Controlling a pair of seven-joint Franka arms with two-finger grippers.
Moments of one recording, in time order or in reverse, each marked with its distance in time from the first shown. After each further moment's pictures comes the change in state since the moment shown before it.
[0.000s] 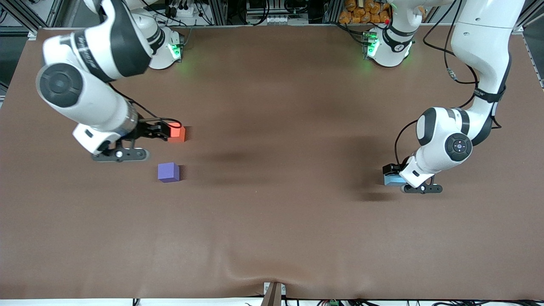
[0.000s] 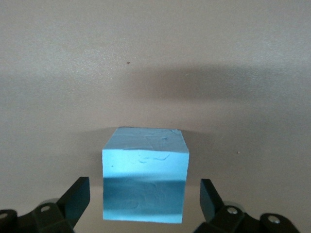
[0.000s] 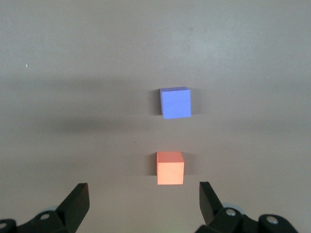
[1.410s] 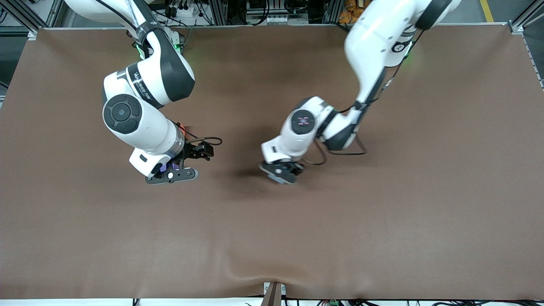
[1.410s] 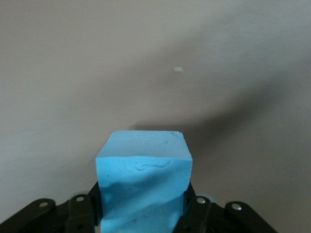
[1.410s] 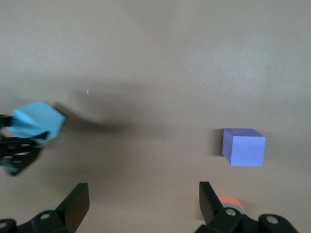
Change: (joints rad) left arm -0.642 0.366 -0.035 0.564 0.002 0.038 -0.163; right arm 0.094 0.191 -0.005 0.143 0.094 0.145 -0.016
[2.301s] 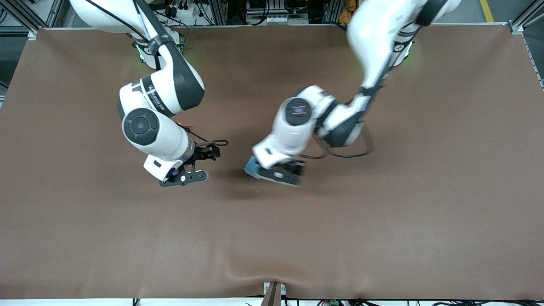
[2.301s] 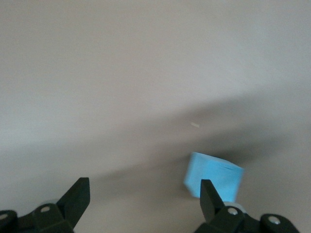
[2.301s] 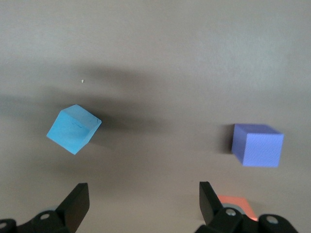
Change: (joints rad) left arm 0.086 -0.171 0.047 0.165 0.001 -0.333 -0.193; right arm 0.024 0.055 0.004 -0.017 0.005 0.024 0.053
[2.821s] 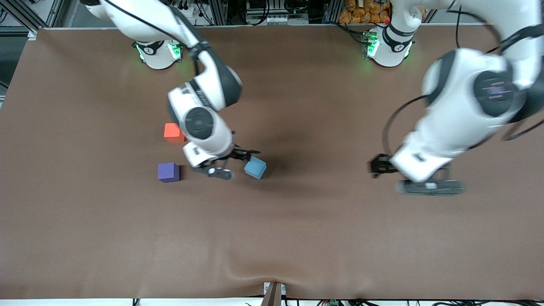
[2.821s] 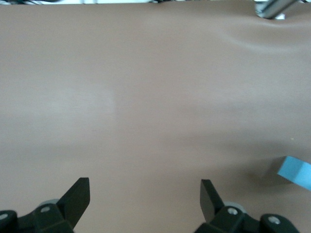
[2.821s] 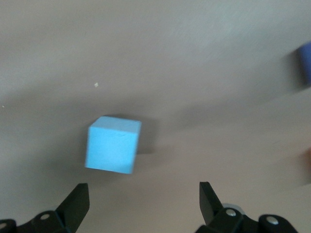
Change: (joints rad) left arm 0.385 -0.293 -0.002 -0.012 0.001 -0.346 0.222; right arm 0.181 0.124 0.003 -0.022 0.003 0.189 0.630
